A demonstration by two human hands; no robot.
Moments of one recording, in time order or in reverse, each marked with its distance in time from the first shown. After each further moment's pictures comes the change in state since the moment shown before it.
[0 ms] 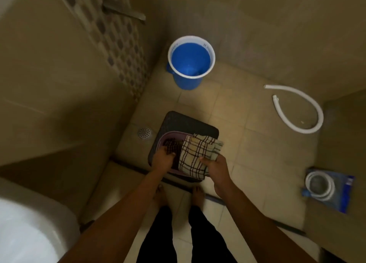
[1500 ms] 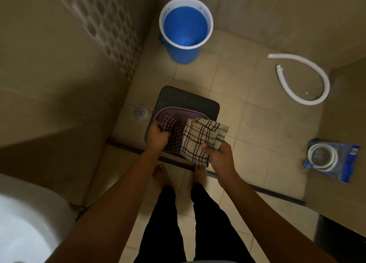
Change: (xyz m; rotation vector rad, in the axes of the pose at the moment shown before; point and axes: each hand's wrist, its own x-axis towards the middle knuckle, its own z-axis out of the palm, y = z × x) left_hand 0.021 -0.017 0.002 -0.183 0.001 0.009; right_hand -0.008 0.046 -0.009 0.030 0.050 -0.080
